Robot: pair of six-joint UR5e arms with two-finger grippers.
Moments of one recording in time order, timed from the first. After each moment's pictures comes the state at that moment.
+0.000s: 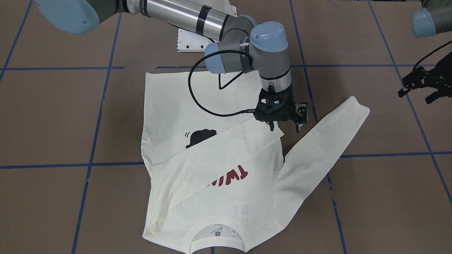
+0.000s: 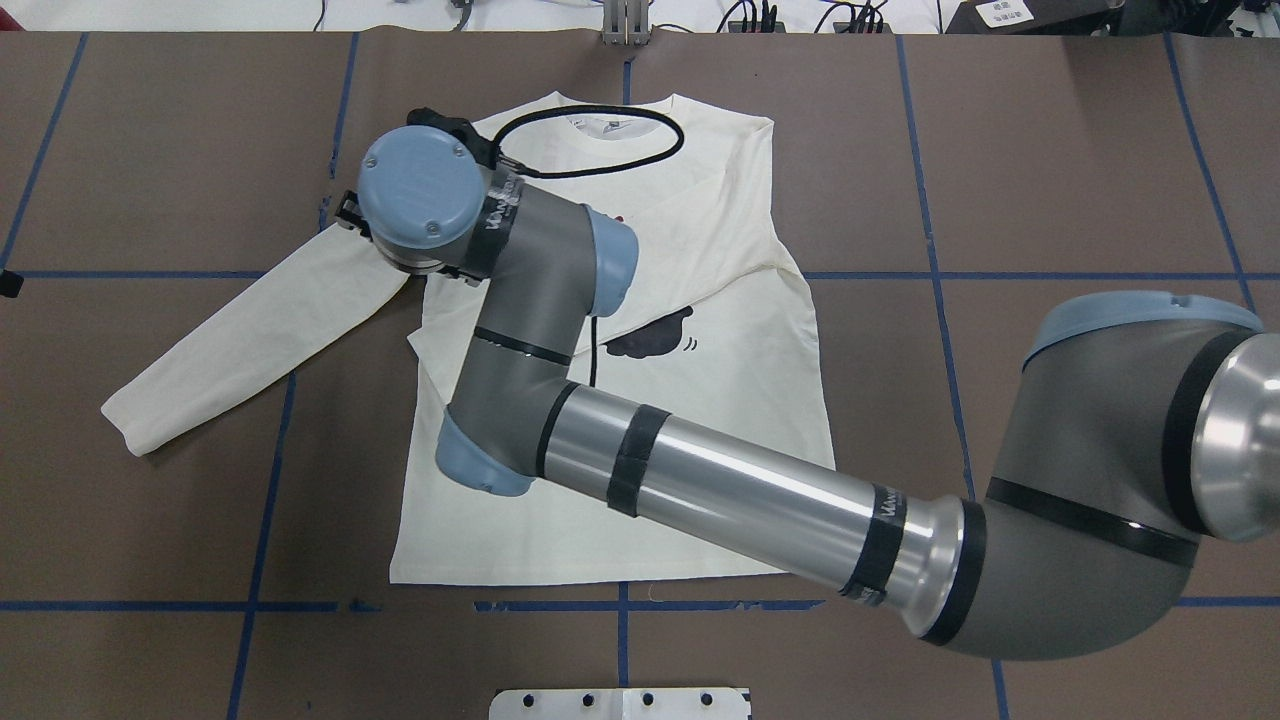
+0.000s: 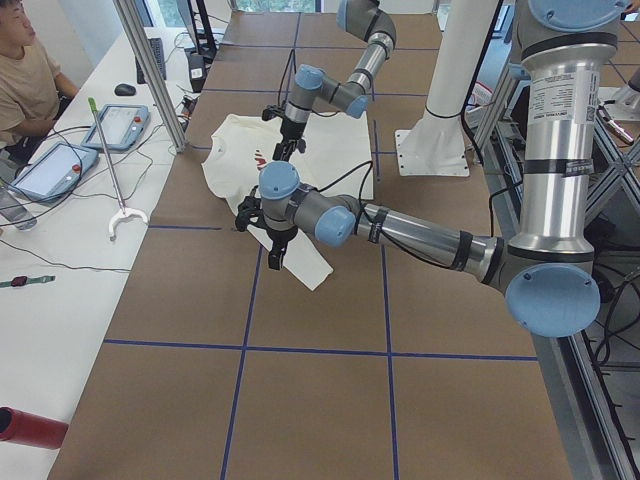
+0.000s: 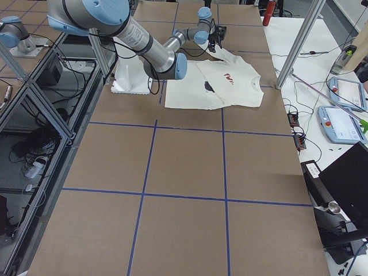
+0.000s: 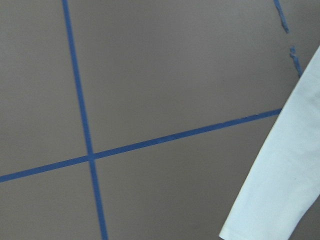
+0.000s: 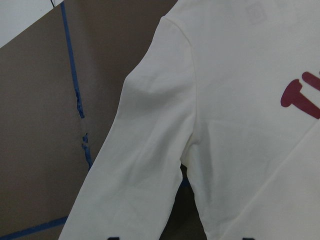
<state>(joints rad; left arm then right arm) -1.25 -1.53 -1.83 -1.84 -2.40 -0.38 0.50 -0.35 0.98 -1.05 1.66 1.67</state>
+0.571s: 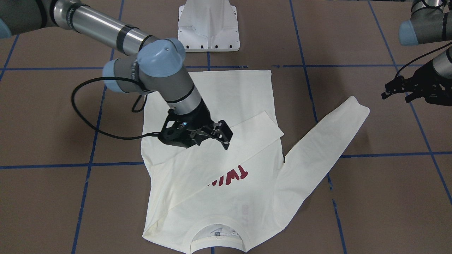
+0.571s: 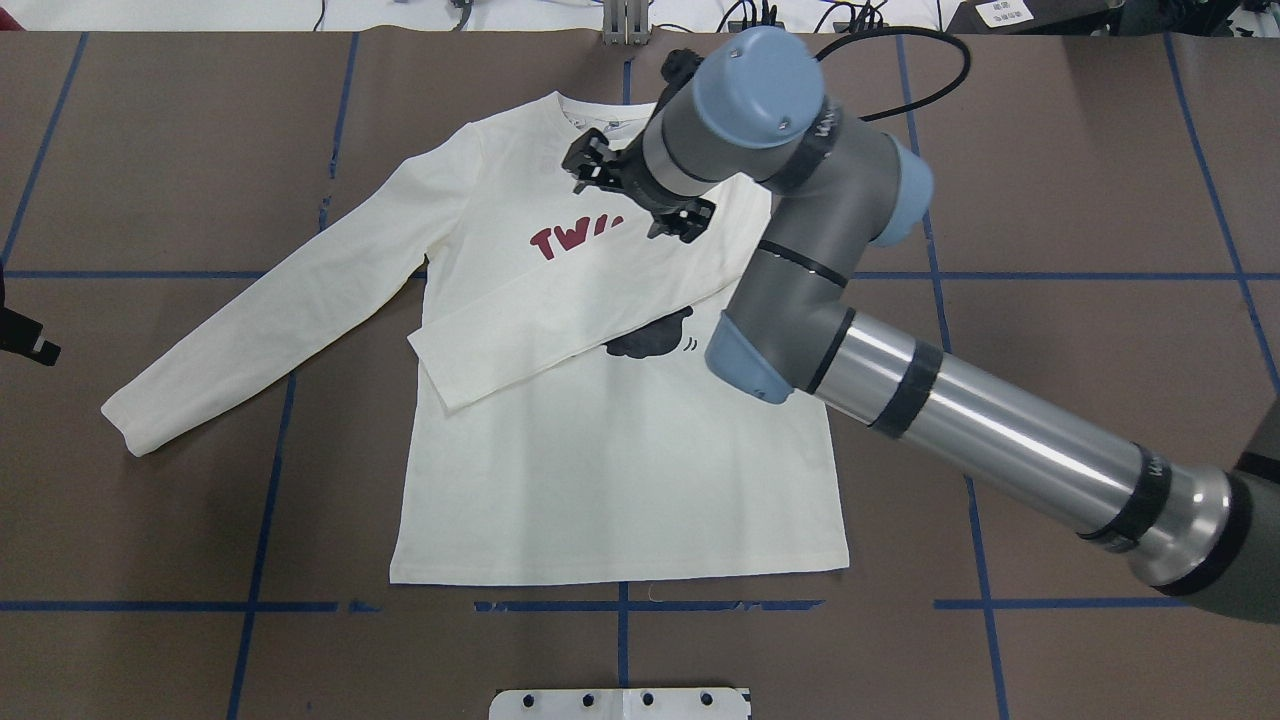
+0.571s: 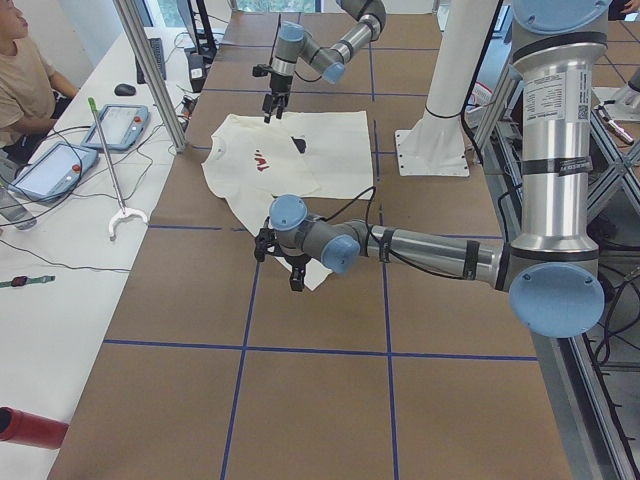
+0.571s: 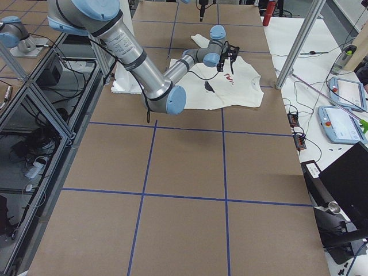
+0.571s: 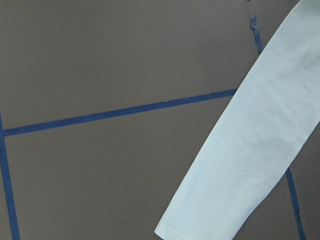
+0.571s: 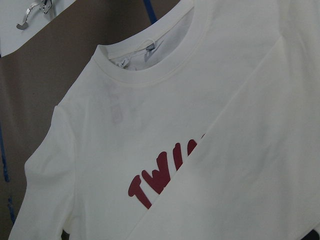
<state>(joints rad) -1.12 -1.50 -1.72 -1.95 -2.41 -0.55 0.72 -0.76 1.38 -1.06 1.95 1.61</state>
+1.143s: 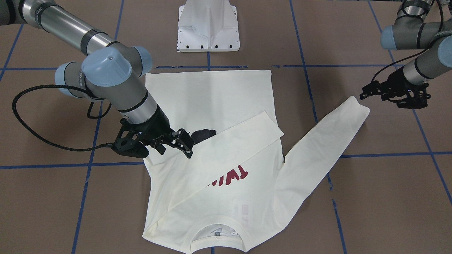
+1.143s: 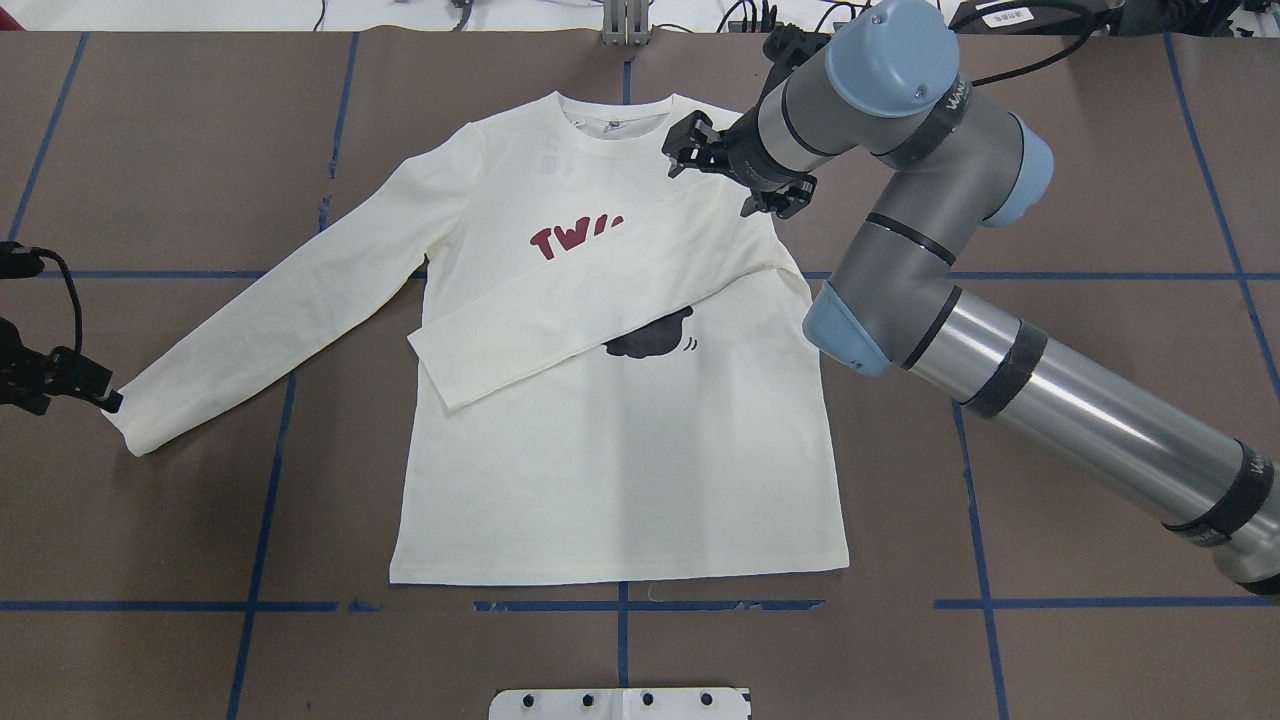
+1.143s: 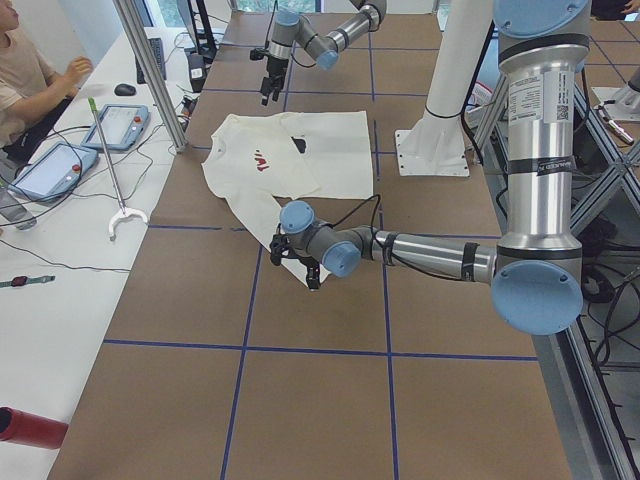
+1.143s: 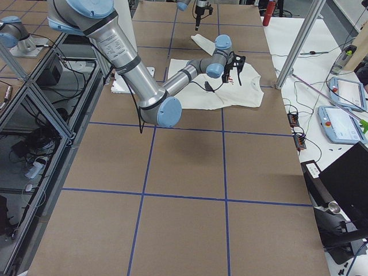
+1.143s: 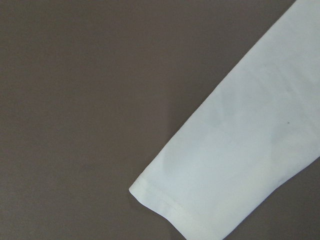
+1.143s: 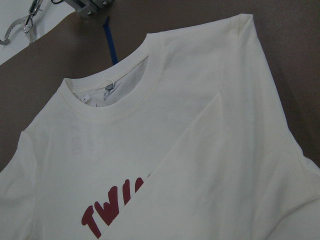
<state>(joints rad) -1.01 -1.50 -1.68 -2.02 -2.39 -0.70 0.78 -0.85 1.42 -1.06 1.98 1.52</state>
